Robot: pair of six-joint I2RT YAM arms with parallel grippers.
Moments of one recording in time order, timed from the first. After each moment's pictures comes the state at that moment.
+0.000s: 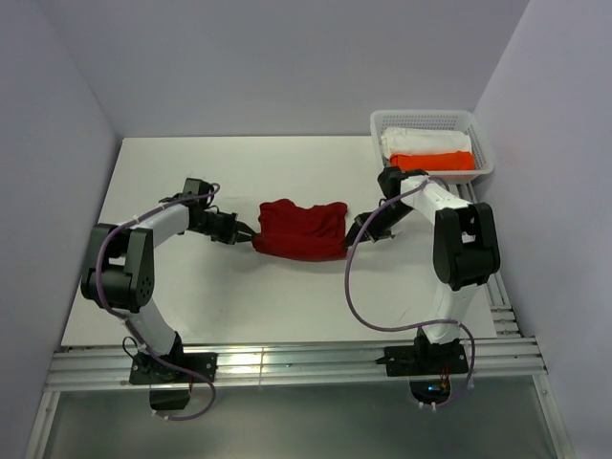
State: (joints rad) left arm -0.16 1.72 1.02 -0.50 0.79 -1.36; right arm 0.17 1.84 1.27 -1.08 -0.65 1.21
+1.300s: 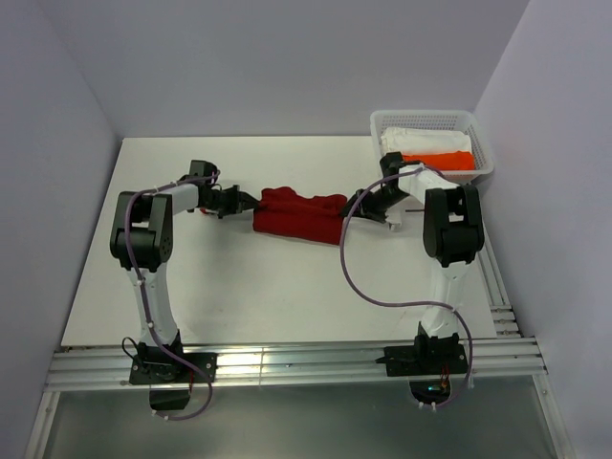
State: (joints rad) left arm -0.11 2.10 1.33 -0.29 0.77 -1.68; right arm 0.10 2.07 1.48 -0.87 -0.64 1.74
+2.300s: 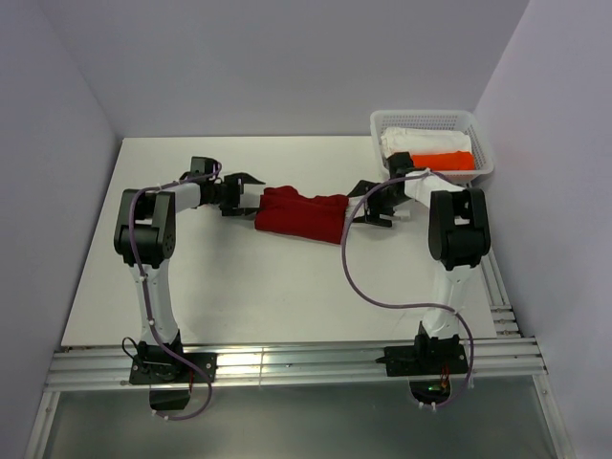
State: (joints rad) left arm -0.12 2.16 1.38 -0.14 0.72 -1.67; right arm 0.07 2.05 1.39 -0.61 -0.49 1.68
